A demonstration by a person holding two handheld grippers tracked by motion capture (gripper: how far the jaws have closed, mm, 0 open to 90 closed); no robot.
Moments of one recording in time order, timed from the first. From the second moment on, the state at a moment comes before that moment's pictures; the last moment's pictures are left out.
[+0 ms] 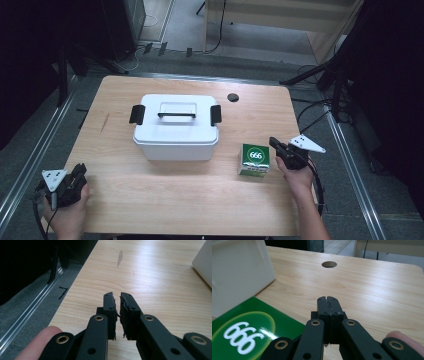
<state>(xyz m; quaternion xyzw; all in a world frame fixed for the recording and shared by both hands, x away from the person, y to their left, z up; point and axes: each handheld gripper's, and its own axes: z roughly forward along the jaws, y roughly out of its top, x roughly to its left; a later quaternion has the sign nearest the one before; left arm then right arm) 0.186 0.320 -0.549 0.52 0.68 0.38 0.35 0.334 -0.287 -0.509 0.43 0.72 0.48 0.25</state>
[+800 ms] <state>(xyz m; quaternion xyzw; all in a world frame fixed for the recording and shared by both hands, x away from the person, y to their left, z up) 0.186 0.320 -0.549 0.53 0.67 0.38 0.36 0.308 -0.252 -0.522 0.34 0.77 0.51 0.18</state>
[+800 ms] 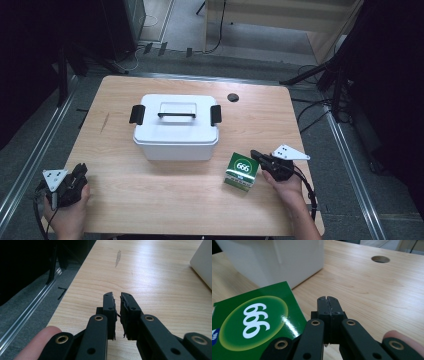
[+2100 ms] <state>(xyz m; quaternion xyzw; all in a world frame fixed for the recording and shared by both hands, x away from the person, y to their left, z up) 0.208 0.121 -0.541 0.68 0.53 0.25 0.44 0.214 -0.236 -0.530 0.47 0.71 0.47 0.23</state>
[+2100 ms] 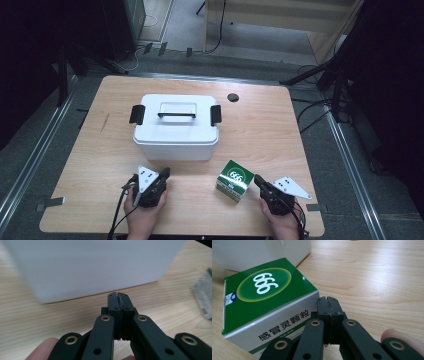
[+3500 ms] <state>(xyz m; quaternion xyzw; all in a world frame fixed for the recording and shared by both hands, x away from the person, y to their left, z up) 0.180 0.073 -0.538 0.74 0.44 0.21 0.47 0.193 -0.212 -0.529 0.45 0.71 0.48 0.25</state>
